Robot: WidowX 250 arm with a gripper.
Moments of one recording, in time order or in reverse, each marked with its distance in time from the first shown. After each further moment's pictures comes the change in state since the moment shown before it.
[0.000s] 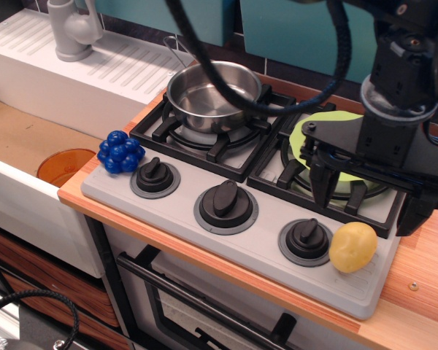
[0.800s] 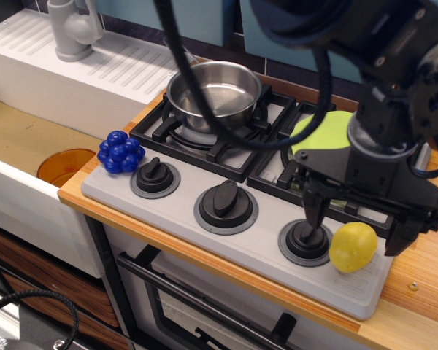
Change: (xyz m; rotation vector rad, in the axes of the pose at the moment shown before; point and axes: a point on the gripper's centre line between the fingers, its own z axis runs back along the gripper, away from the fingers) arm -0.006 0.002 -0.027 -0.006 -0.022 0.001
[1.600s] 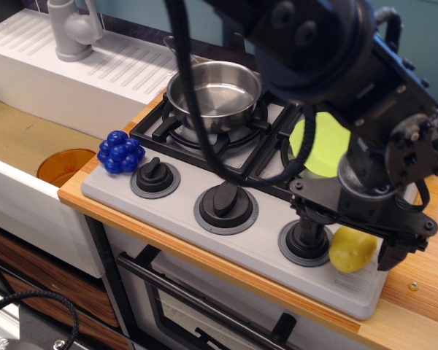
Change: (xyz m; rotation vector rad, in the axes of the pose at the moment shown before) arm -0.003 -0.005 -0.030 -0.003 -0.070 0.010
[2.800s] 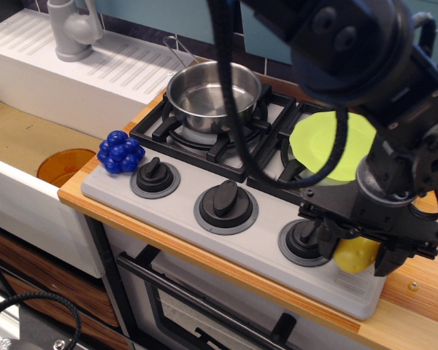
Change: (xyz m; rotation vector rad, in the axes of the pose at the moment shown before) arm -0.006 -0.006 0.001 0.061 0.076 0.036
